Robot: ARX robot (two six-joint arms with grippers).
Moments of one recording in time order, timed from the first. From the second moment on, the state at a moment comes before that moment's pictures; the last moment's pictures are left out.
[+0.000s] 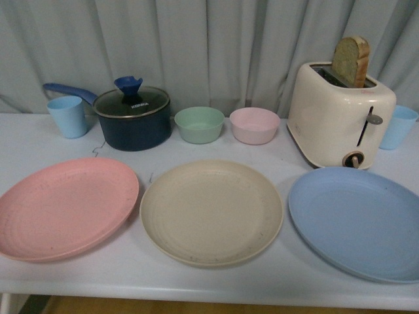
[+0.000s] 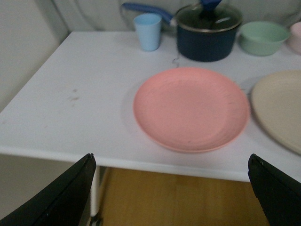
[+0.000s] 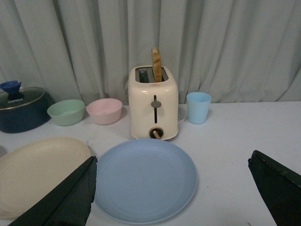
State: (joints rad) left arm 0.00 0.28 0.15 -0.21 -0.17 0.02; right arm -0.01 0.00 0.01 0.00 0.00 0.00
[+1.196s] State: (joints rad) left arm 0.25 2.01 1.19 -0.22 0.19 0.28; right arm -0.01 0.00 0.01 0.00 0.00 0.01
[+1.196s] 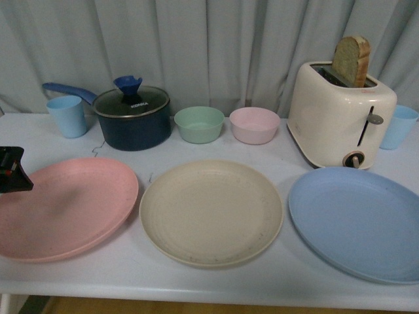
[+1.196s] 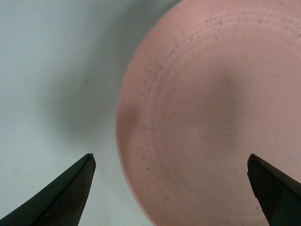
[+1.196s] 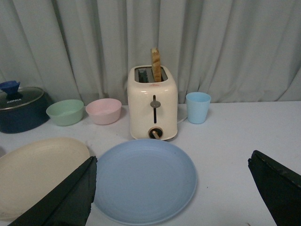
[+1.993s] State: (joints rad) left arm 0.30 2.25 1.38 -0.27 0.21 0.34; right arm -0.01 0.00 0.01 0.00 0.00 0.01
